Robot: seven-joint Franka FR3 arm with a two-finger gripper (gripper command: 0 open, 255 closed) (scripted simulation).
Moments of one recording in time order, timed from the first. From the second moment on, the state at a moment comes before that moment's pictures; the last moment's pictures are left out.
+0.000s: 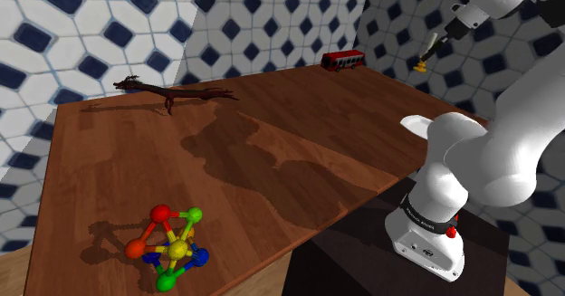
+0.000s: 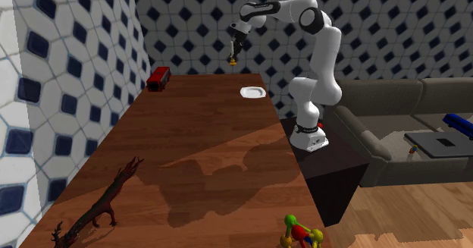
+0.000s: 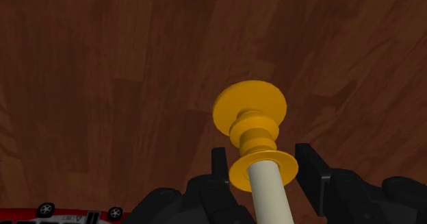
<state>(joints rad) 0.71 -0.34 -1.82 -1.72 0.10 1.91 -1.24</state>
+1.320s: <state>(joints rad) 1.16 -0.80 -2.15 -1.11 -0.22 1.69 -1.25</state>
